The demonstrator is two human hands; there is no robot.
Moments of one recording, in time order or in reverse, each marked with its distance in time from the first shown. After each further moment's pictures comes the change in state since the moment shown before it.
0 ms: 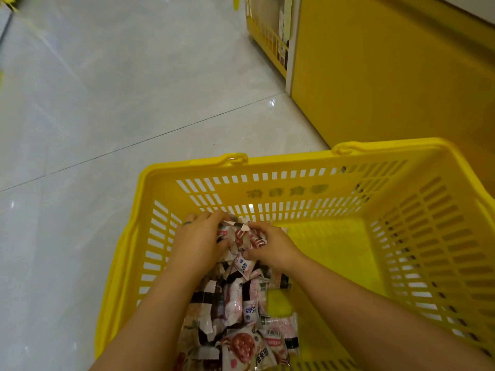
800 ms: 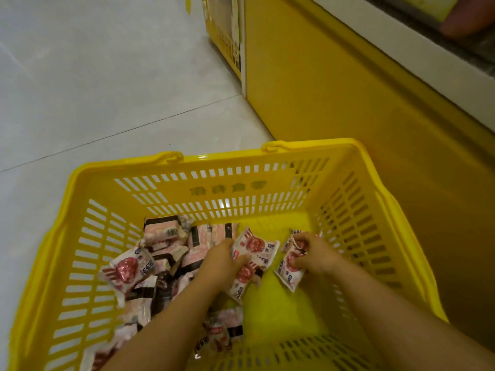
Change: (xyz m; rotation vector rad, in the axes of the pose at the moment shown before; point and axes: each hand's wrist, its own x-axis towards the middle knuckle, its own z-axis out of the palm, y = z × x) left_hand -0.018 0.112 0.068 -0.603 -0.413 -0.169; right_hand -0.079 0.068 -0.138 -0.178 0.099 0.354
